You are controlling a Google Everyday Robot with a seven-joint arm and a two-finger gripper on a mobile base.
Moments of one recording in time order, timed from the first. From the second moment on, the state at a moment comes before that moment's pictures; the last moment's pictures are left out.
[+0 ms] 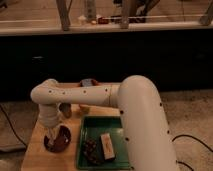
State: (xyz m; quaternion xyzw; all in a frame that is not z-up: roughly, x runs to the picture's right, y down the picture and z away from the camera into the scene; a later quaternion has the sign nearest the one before) arm -0.267 0.235 0.715 -0.36 -0.37 -0.53 0.67
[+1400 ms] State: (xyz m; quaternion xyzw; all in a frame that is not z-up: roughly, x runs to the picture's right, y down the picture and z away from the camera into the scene) arm -0.266 0.237 0.715 -0.35 -0.38 -0.55 0.66
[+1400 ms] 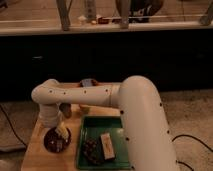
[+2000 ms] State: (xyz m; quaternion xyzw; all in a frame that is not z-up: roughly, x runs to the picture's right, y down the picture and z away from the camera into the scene) arm -0.264 0.236 0.712 -0.34 -0.38 -0.56 0.65
